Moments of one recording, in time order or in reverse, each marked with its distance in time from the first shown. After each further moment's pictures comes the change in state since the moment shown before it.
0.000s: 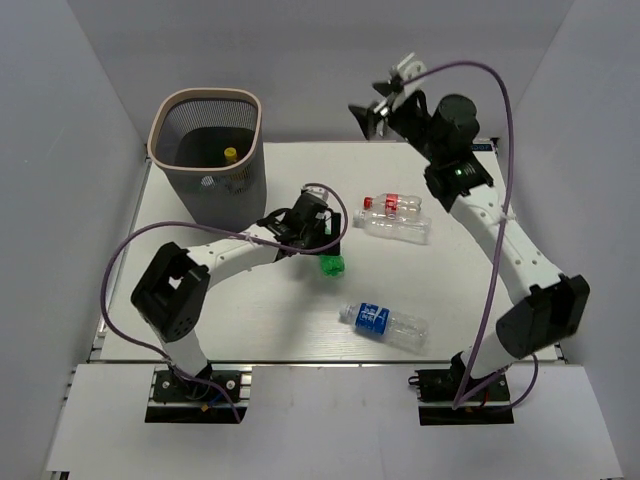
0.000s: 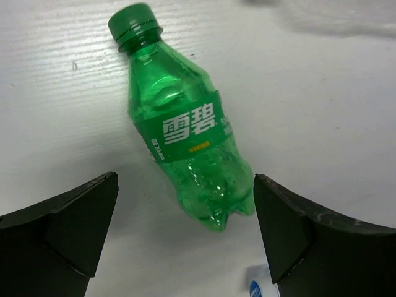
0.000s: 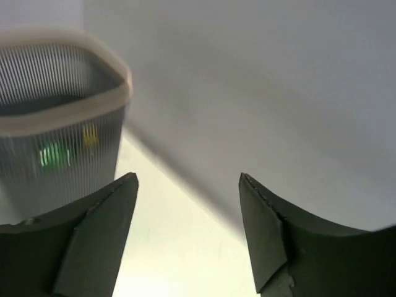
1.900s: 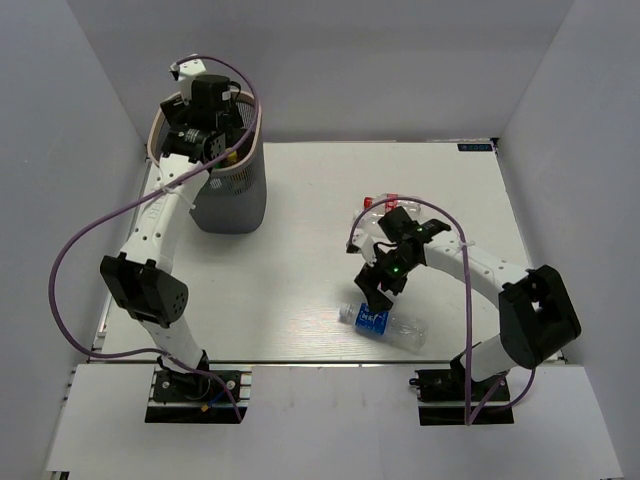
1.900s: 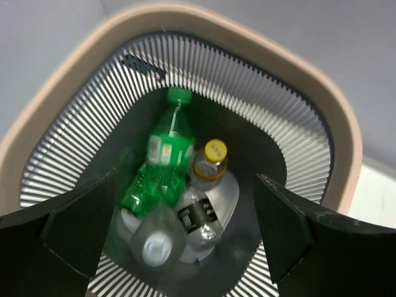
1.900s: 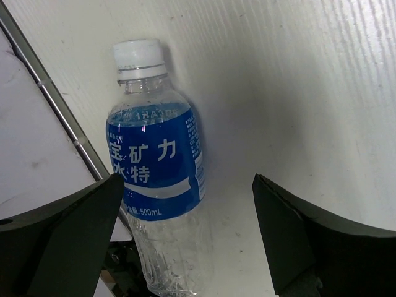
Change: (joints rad) left arm 0.451 0.048 0.839 -0.402 -0.562 0.150; right arm 0.117 -0.083 -0.646 -1.043 -0.137 -0.244
